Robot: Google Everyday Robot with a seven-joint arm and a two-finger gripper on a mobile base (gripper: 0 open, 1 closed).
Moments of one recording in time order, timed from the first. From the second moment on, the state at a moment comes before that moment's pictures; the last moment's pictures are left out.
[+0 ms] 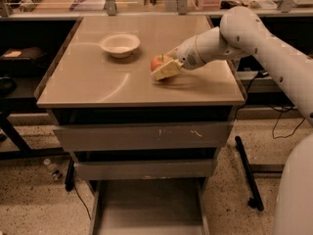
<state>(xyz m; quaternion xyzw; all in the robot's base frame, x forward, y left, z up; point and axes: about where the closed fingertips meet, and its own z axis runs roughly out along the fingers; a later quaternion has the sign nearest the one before) 0.713 -0.037 0.835 -0.50 0.73 0.26 0.39</state>
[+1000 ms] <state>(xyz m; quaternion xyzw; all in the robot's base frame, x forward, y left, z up) 0.713 -0.037 0.835 -0.50 0.73 0.26 0.39</state>
